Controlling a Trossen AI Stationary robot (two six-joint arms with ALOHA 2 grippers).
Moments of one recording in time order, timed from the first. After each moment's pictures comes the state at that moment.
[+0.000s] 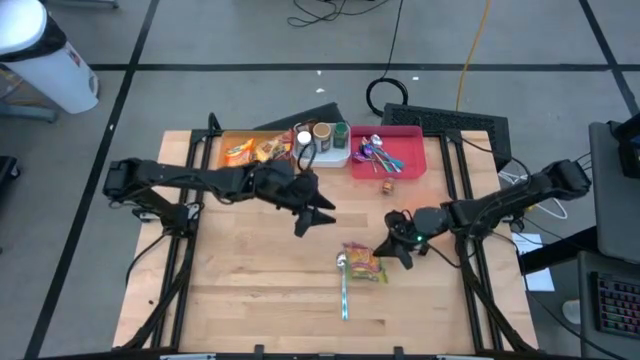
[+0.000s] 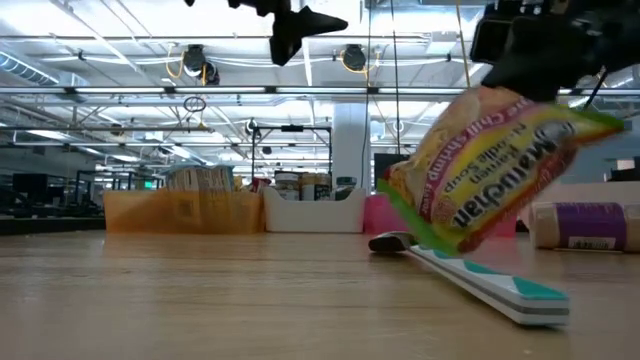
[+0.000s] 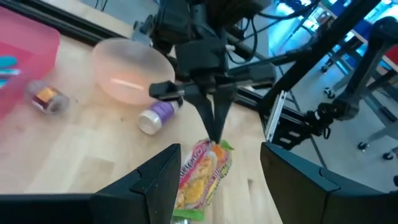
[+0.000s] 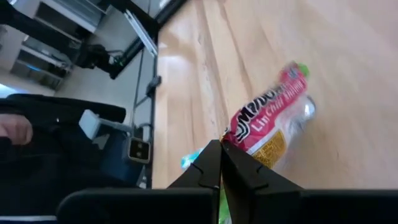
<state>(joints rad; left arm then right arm) 0.03 1.49 1.16 -0.03 0.26 -0.41 0.25 1.05 0.43 0.22 -0.14 0.83</state>
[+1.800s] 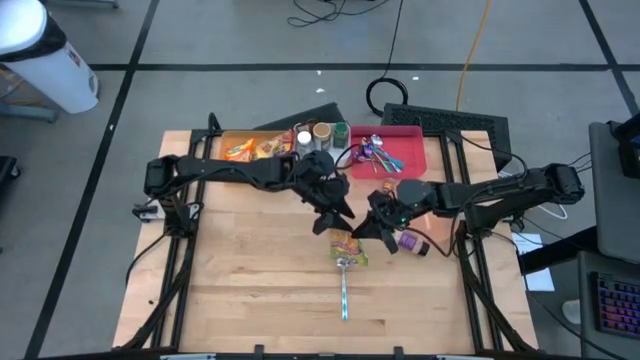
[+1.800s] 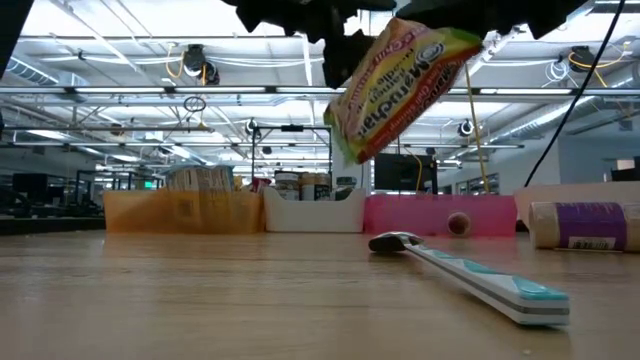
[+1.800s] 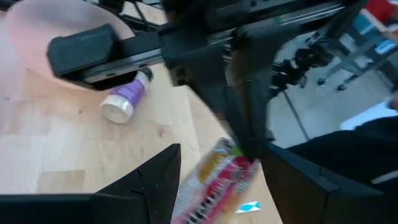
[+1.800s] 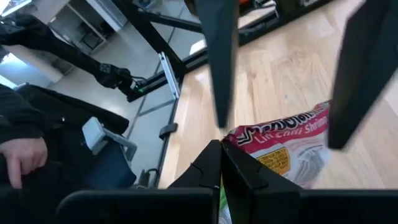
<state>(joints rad) 0.11 1.80 1.47 -0.22 0.58 -0.21 0.05 1.19 0.74 0.16 -0.32 0.53</state>
